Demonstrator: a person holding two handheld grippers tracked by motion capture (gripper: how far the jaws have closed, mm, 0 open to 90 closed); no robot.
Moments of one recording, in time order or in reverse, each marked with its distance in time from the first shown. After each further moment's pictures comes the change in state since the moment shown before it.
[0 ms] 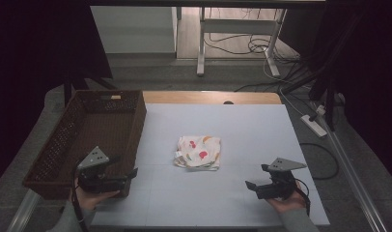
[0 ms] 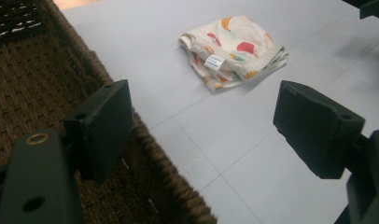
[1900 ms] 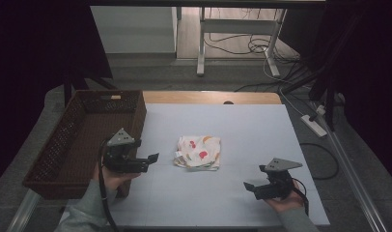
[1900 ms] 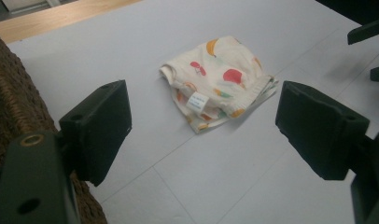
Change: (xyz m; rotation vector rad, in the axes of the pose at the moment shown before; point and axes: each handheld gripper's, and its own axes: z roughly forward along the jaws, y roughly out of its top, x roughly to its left) left arm -0.015 0.055 0.041 0.032 -0.032 0.021; right arm 0.001 0.000 0.007 0.032 0.013 -0.015
